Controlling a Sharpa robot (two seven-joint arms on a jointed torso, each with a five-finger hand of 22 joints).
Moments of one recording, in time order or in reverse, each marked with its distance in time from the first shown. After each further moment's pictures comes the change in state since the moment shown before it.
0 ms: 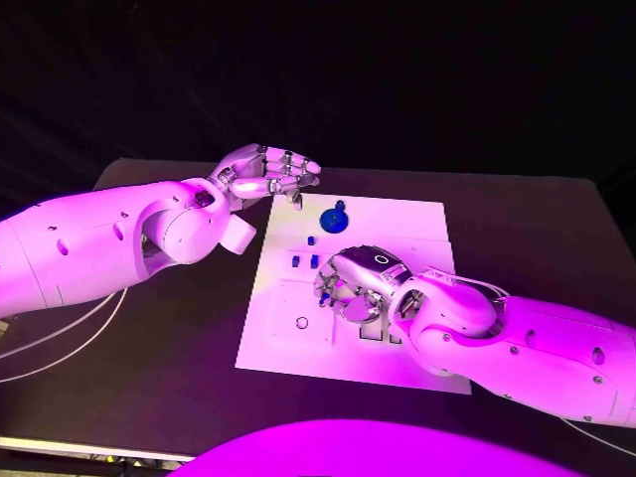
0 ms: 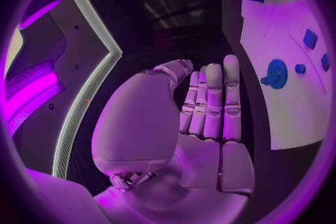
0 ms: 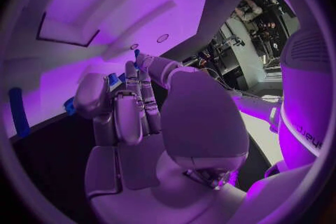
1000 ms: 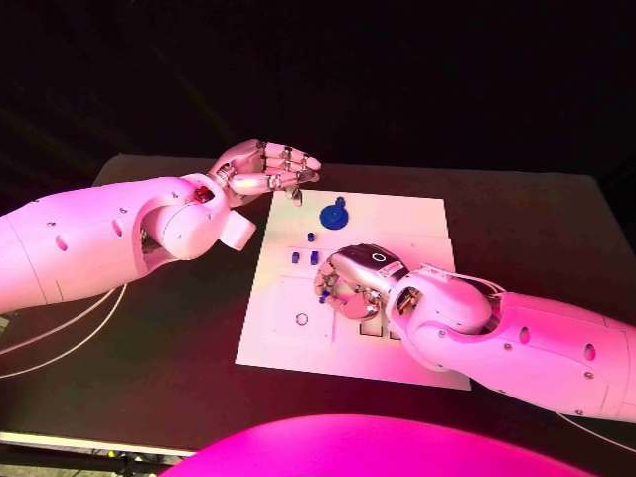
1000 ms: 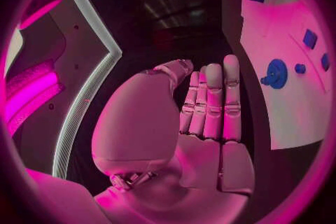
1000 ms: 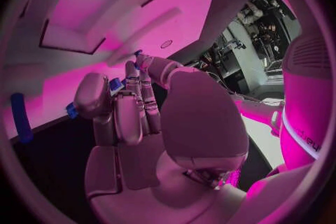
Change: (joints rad) left arm 0.000 0.000 0.000 -0.001 0.000 0.001 -0.002; left_hand 0.000 0.000 0.000 0.000 0.000 0.000 0.000 0.000 0.000 0.000 0.000 0.000 0.000 0.000 0.000 0.000 0.000 0.000 0.000 0.000 0.000 0.000; right arm -0.007 0.015 0.000 -0.023 -0.021 0.021 -0.010; right_hand 0.001 0.001 0.002 -0.004 0.001 0.000 0.000 -0.001 -0.001 0.000 0.000 -0.002 0.001 0.000 0.000 0.000 0.000 0.000 0.000 0.000 0.000 0.000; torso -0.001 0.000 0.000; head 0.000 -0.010
